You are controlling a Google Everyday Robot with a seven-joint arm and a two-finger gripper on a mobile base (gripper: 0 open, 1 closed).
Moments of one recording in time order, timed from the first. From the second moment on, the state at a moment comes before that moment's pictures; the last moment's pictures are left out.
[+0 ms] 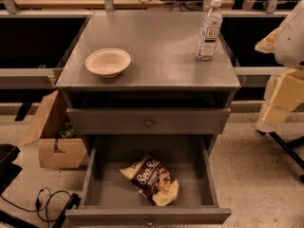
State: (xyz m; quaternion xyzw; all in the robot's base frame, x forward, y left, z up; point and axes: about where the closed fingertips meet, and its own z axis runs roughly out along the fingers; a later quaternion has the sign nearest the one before) arm 0.438 -0.217 0.976 -0.60 0.78 -0.03 0.16
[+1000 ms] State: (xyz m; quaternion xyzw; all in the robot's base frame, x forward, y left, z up) arm 0.424 -0.202 0.933 -0.56 0.81 -0.08 0.16
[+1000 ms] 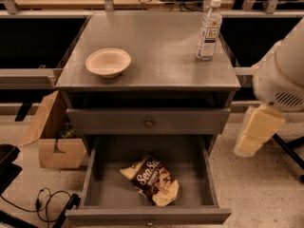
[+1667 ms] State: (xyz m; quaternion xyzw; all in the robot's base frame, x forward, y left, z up) arm 0.417 -0.167 0.772 -0.51 0.85 -0.05 0.15
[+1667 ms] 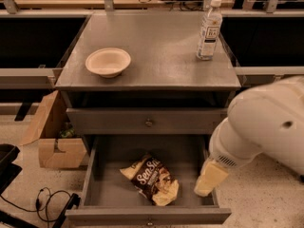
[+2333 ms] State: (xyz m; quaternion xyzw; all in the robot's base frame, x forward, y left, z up) arm 0.452 -0.135 0.684 -0.49 0.85 0.00 0.19
